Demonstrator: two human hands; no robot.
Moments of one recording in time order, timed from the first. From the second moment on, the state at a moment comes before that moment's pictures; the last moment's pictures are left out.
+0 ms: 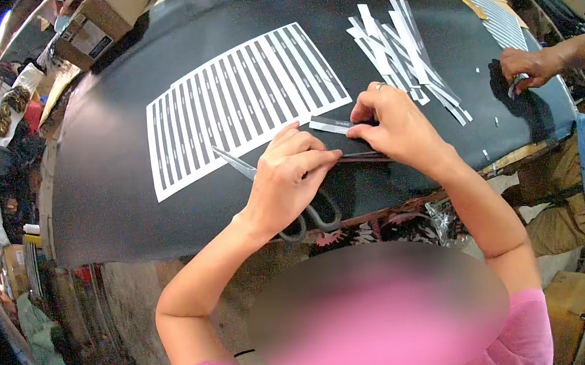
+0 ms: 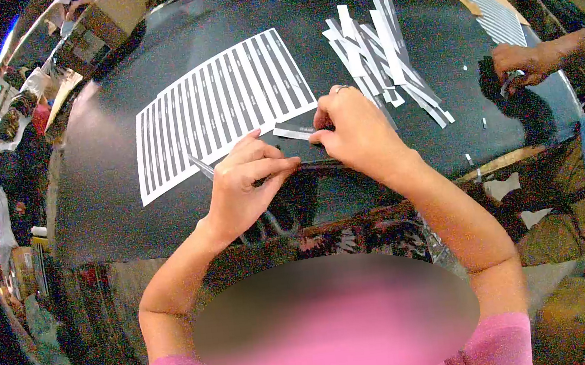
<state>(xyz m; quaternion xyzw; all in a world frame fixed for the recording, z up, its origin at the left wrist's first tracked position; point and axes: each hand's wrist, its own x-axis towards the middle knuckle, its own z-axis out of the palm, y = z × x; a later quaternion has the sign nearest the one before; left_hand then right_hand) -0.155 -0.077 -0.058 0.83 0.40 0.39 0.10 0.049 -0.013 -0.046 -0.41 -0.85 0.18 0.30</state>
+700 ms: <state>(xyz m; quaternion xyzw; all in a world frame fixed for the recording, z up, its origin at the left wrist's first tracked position) -0.156 -0.077 -0.065 0.80 0.40 0.41 0.15 0.059 -0.089 -0.056 -0.43 -0.78 0.11 0.44</state>
